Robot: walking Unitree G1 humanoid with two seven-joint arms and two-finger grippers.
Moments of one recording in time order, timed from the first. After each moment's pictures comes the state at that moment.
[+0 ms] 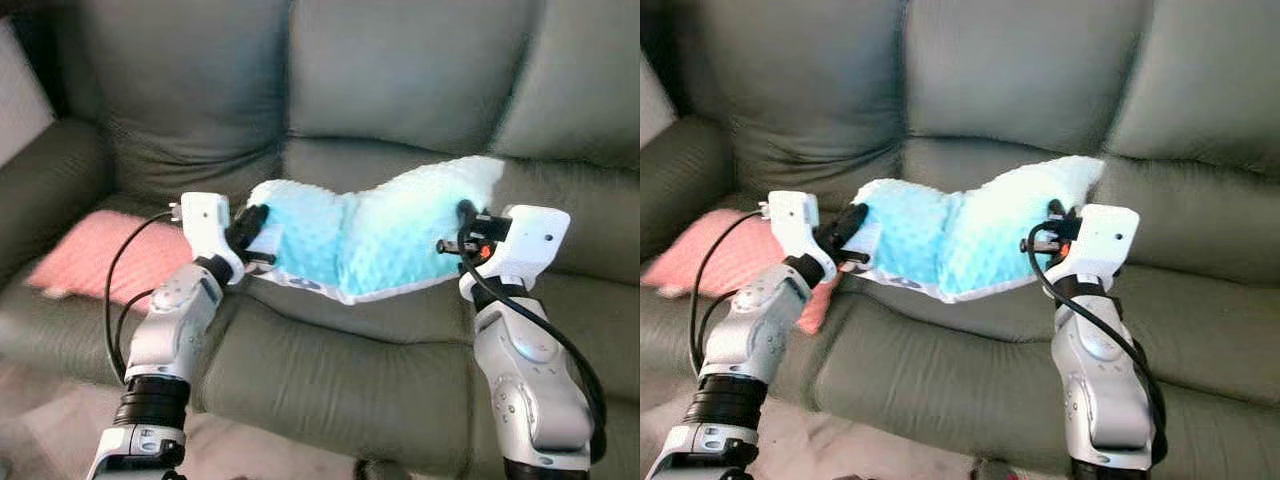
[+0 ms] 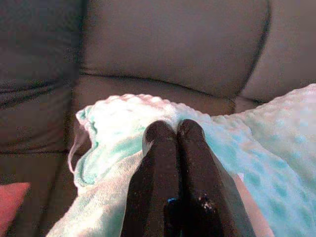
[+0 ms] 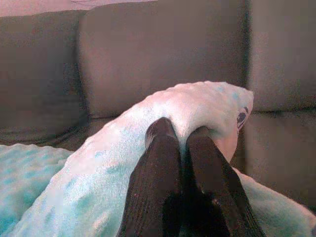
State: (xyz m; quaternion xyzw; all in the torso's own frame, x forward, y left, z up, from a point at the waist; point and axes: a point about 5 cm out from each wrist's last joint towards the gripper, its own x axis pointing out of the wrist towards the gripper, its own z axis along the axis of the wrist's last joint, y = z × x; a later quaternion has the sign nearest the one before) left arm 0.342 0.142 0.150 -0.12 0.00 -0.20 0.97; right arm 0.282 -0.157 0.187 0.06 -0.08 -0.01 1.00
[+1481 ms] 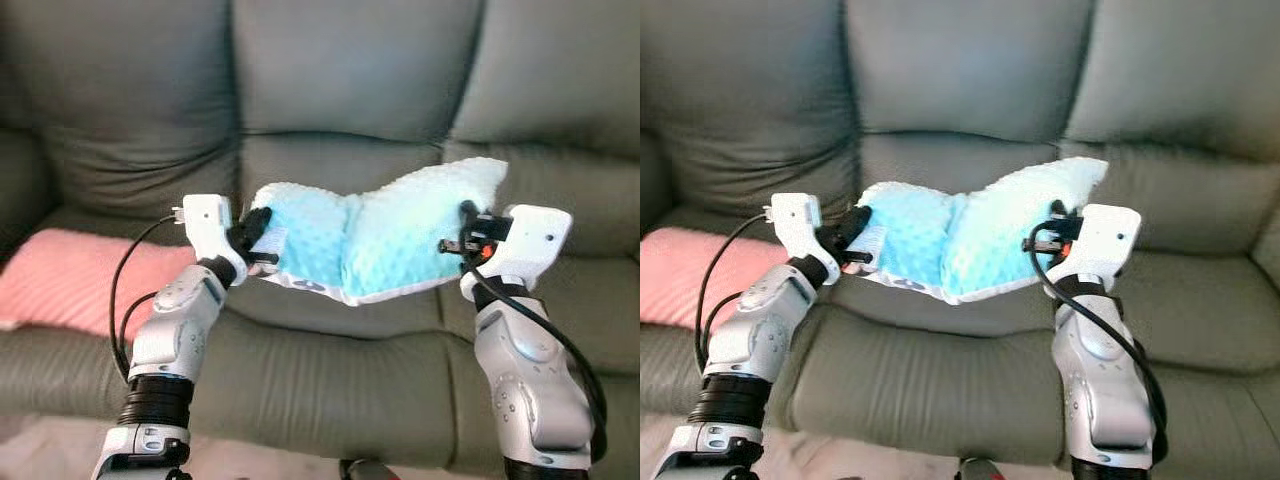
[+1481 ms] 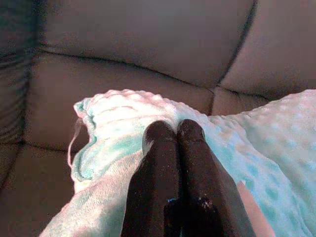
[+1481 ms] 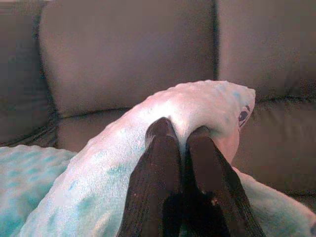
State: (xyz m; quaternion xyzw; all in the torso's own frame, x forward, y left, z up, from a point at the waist) left arm 0.342 0.139 0.147 -0.15 0.02 -0.20 0.97; right arm 0.283 -0.157 0.187 0.06 -0.08 -0.01 1.00
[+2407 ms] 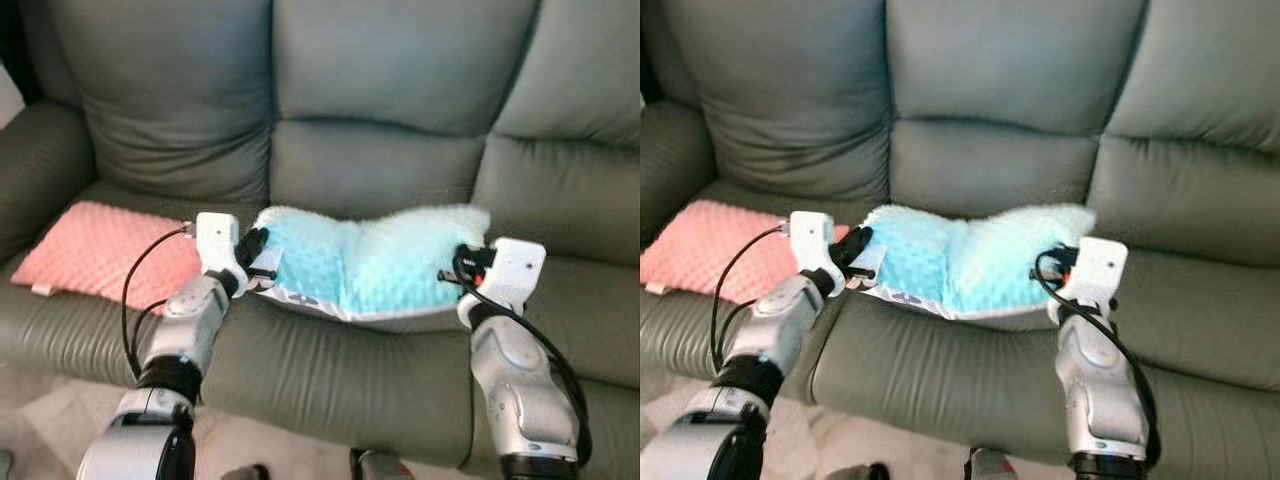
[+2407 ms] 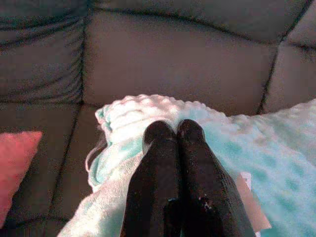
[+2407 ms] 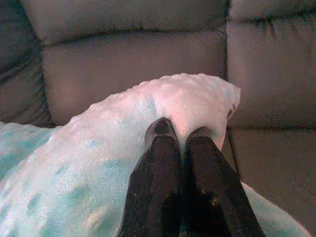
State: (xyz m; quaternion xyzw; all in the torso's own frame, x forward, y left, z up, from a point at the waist) left arm 0.361 0.143 0.104 -0.08 0.06 -0.17 0.98; right arm 0.296 -0.179 0.125 0.06 0.03 -0.05 1.00
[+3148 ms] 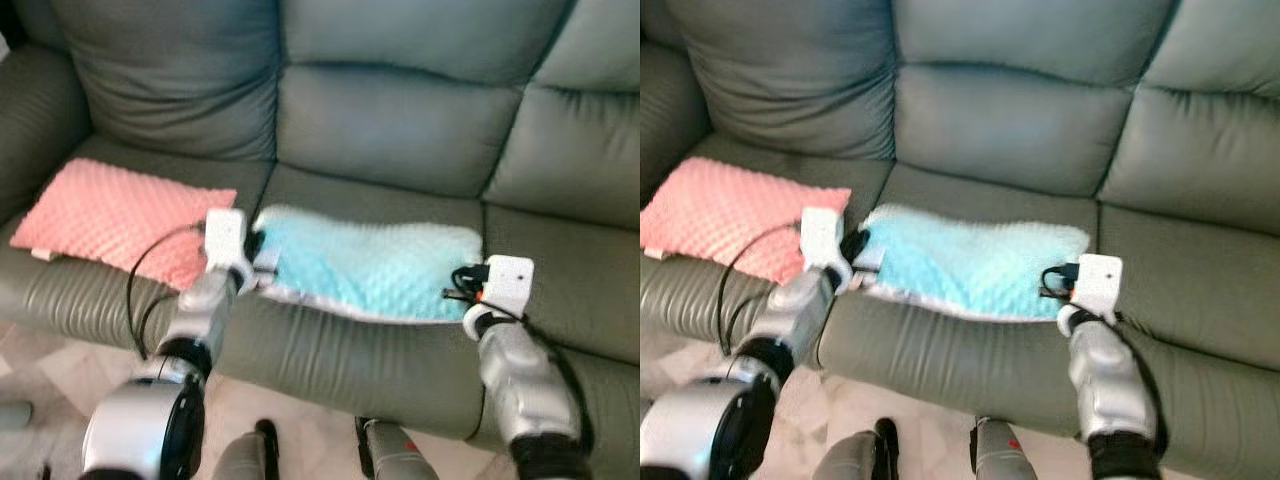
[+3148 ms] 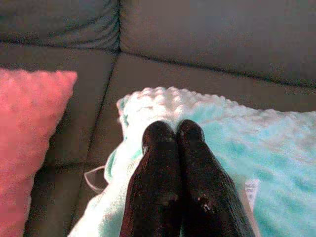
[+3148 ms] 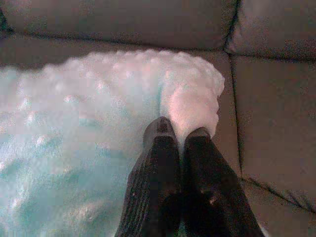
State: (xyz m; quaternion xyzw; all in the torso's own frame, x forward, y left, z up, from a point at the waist) left arm 0.375 0.139 0.106 -0.04 0.07 -0.11 0.99; right arm 0.313 -0.208 0.085 0.02 0.10 -0.05 0.99
